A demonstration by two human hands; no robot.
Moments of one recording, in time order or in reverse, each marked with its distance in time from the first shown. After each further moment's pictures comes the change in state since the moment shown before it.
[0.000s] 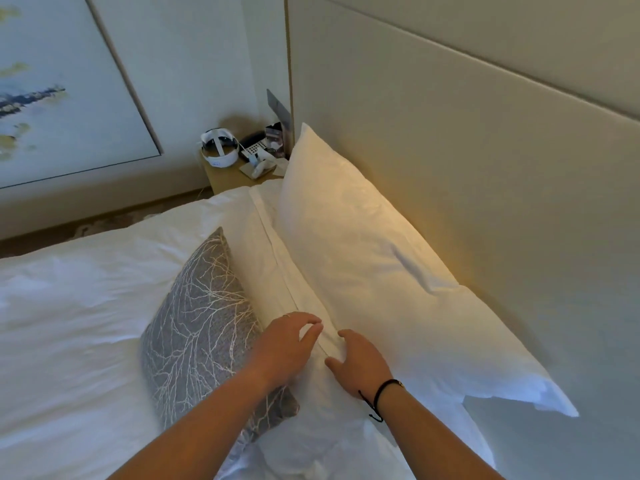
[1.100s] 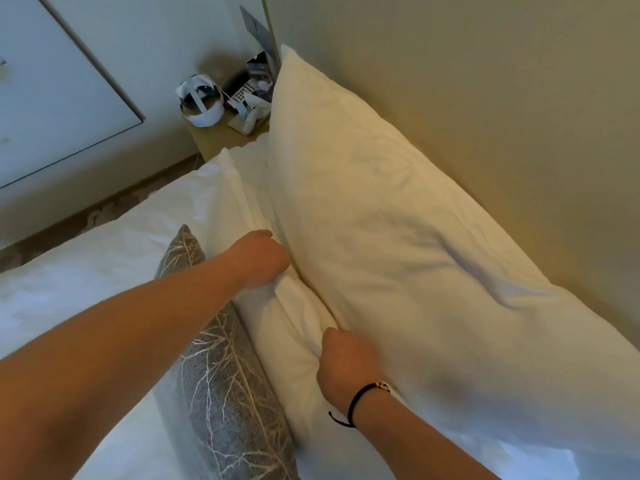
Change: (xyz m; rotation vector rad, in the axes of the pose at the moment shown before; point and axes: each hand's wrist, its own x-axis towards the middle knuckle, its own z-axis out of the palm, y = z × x) left_hand 0.218 -0.047 -0.067 1.426 -0.606 0.480; right_hand 0.088 -0.044 0.022 -0.147 -0.102 -0.008
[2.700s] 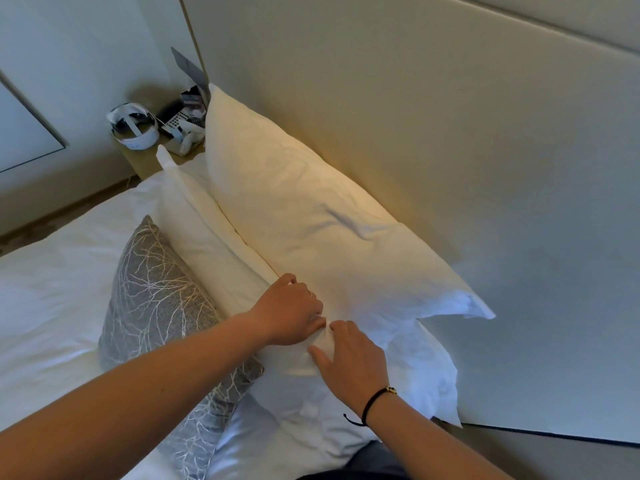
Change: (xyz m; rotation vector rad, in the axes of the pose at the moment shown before) left_hand -0.090 0.209 -0.073 -0.342 0.516 0.153; right_hand -0.178 0.072 0.036 0.037 0.433 0.126
